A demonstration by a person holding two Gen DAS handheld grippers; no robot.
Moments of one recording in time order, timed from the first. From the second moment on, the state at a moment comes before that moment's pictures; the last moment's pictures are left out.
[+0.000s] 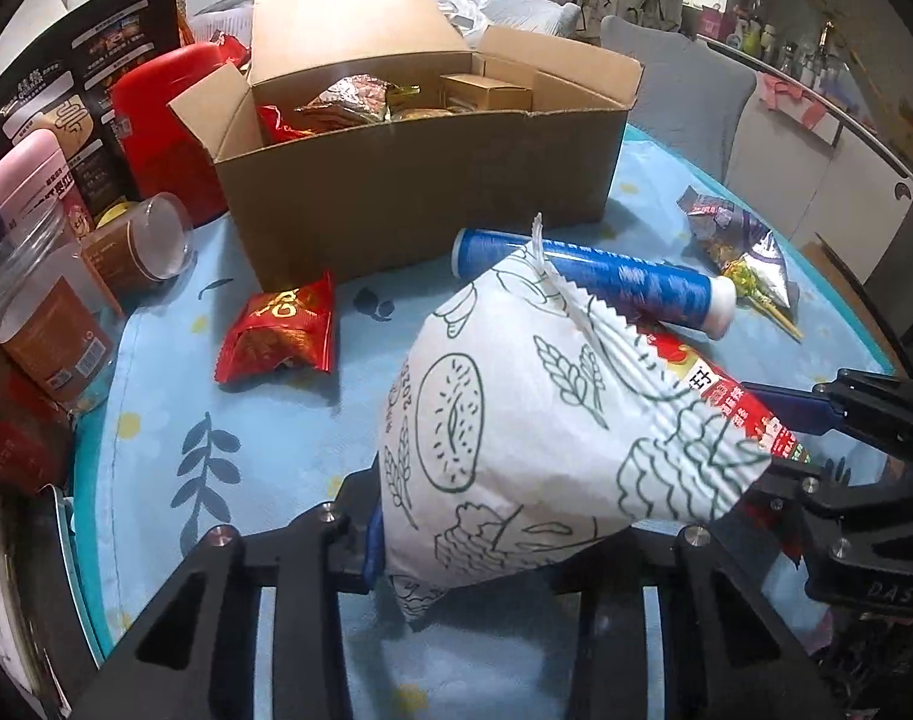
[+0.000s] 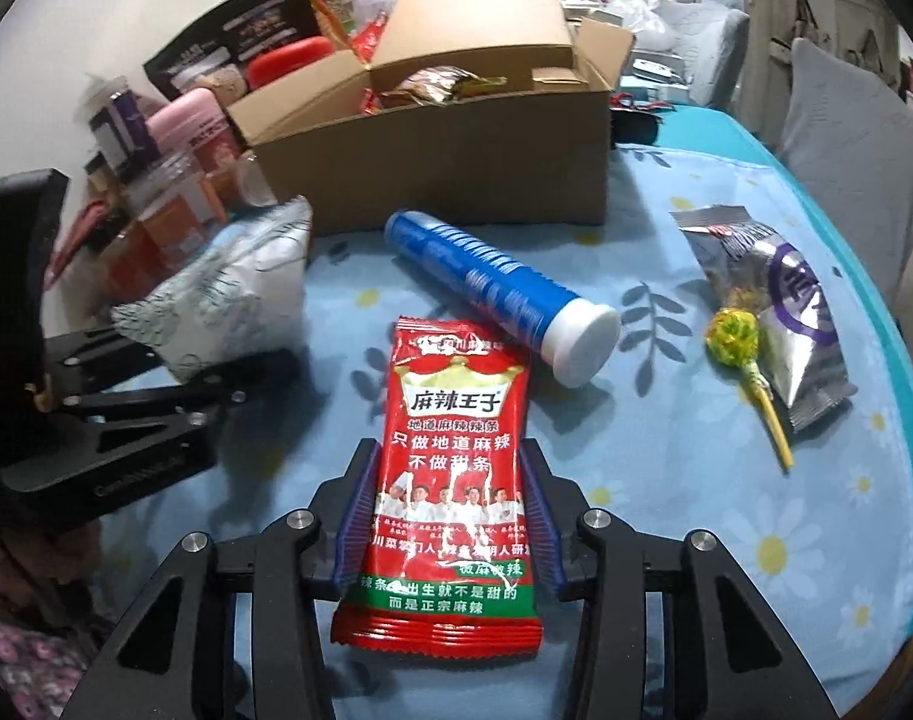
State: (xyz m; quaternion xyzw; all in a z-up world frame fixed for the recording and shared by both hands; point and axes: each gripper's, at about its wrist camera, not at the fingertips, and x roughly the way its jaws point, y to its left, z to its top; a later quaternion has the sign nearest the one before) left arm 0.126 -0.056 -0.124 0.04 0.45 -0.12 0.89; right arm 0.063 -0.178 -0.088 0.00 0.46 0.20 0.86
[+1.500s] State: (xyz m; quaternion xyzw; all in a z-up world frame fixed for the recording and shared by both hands) left arm 0.204 -0.054 0.015 0.03 0.28 -0.11 0.95; right arm 0.147 -0.156 0.047 -0.05 0.30 0.26 0.92
